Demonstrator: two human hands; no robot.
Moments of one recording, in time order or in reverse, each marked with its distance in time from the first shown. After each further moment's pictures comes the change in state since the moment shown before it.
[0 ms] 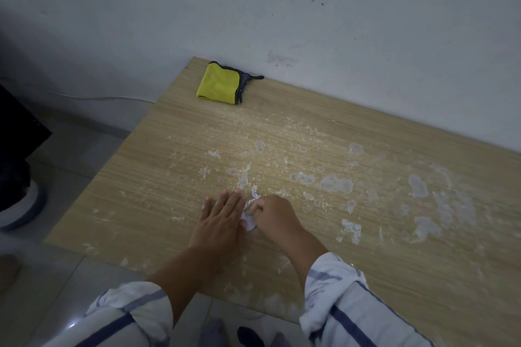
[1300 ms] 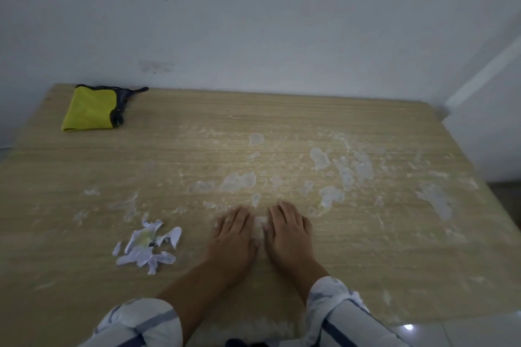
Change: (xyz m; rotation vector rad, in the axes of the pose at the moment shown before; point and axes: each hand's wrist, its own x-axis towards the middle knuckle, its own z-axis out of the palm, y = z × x) left_hand 0.053 0.188 0.049 0.052 -0.186 0.293; right_hand -0.072 0.207 -0.046 -0.224 0.344 0.219
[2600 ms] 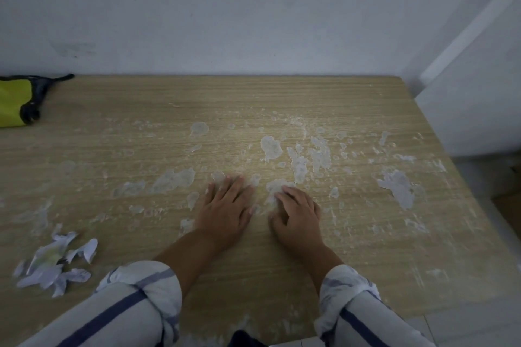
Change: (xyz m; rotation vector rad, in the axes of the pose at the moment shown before) left_hand 0.096 0.083 0.009 0.043 0.098 0.120; right_hand 0.017 0.143 -0.034 0.186 0.133 0.053
